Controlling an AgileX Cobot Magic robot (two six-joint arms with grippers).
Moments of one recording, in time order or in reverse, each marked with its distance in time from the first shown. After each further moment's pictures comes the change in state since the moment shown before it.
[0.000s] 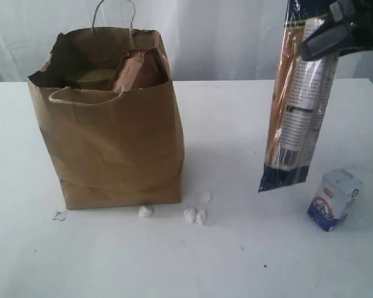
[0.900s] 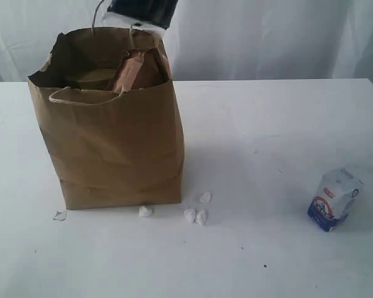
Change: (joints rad) left arm 0.000 0.000 0.000 0.000 0.000 0.000; right arm 0.272 0.111 -0.434 0.596 -0.245 0.026
